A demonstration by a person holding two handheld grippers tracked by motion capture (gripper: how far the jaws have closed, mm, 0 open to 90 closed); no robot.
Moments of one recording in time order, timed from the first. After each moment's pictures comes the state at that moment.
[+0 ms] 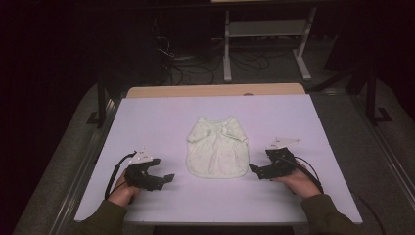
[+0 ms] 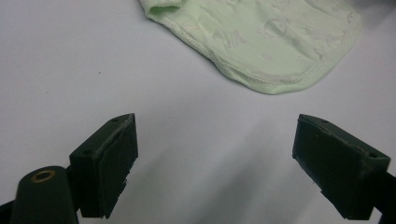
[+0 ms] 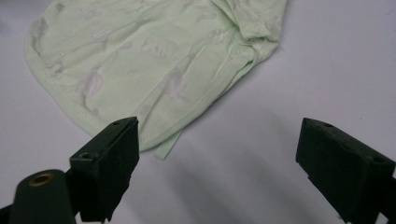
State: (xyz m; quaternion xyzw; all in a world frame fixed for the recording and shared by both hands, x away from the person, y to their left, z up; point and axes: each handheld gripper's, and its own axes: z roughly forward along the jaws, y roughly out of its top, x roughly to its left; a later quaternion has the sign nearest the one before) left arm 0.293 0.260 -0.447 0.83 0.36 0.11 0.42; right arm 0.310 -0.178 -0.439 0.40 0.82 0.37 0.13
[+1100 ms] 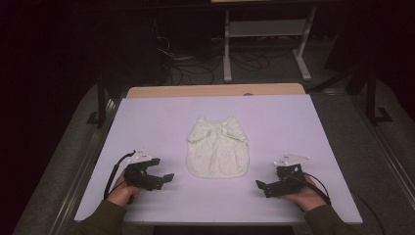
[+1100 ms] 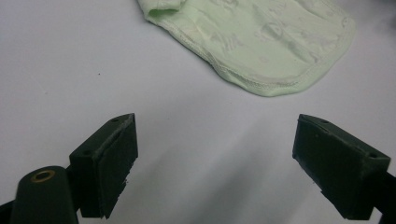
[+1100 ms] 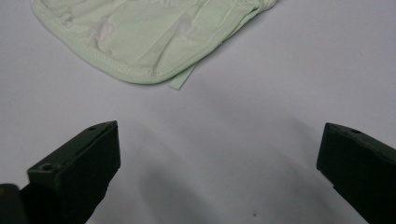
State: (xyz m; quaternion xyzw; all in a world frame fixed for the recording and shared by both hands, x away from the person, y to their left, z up) left arm 0.293 0.262 -0.444 0.83 0.35 0.10 0.42; right arm 0.268 -0.192 -0.452 0.41 0.82 0.36 0.15
